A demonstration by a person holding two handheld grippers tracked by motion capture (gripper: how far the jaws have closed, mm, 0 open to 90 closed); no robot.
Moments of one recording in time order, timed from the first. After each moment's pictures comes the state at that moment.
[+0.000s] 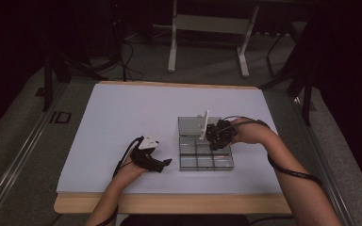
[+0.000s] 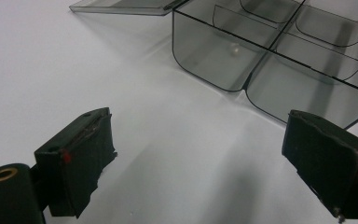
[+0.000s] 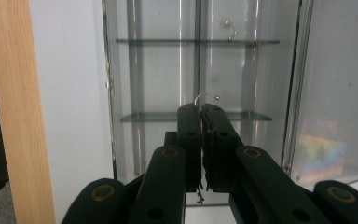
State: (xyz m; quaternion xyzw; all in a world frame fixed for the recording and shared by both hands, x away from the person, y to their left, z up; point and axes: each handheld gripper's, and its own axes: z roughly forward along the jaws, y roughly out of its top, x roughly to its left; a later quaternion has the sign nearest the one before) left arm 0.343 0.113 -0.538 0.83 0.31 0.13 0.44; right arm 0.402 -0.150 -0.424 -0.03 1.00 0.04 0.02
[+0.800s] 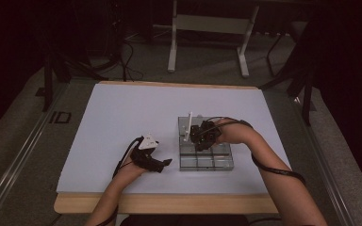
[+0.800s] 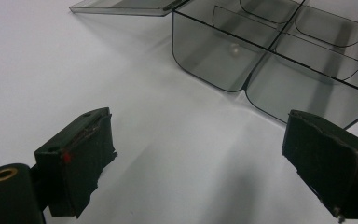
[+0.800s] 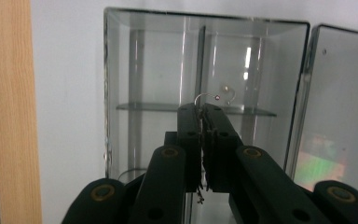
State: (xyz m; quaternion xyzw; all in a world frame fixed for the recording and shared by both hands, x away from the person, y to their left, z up) left arm 0.342 0.113 -0.538 0.83 0.31 0.13 0.44; right arm 0.400 -0.105 -0.433 -0.06 1.00 0.06 0.02
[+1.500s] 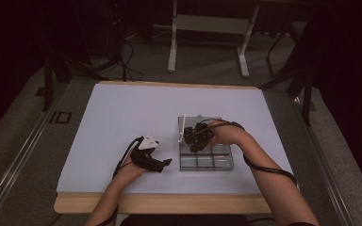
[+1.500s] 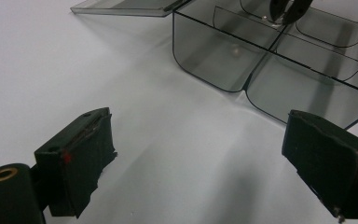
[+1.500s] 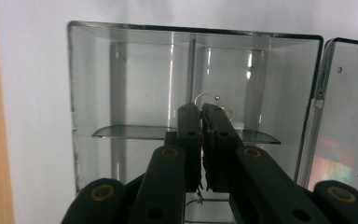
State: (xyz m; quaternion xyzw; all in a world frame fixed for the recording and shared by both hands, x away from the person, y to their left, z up) left arm 0.342 0.113 -0.538 0.83 0.31 0.13 0.44; right arm 0.411 -0.091 -0.457 -0.06 1.00 0.05 0.01
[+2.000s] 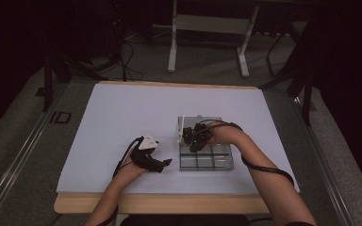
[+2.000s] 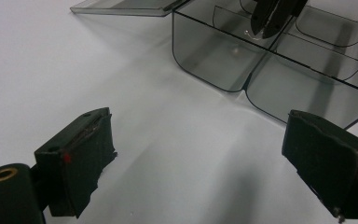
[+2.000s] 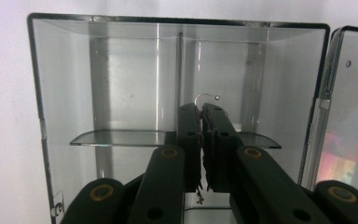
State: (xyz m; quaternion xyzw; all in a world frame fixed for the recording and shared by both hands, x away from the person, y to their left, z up) left arm 0.342 0.113 -0.538 0.83 0.30 0.13 0.44; right arm 0.418 -0.090 -0.470 -0.05 1.00 0.04 0.01
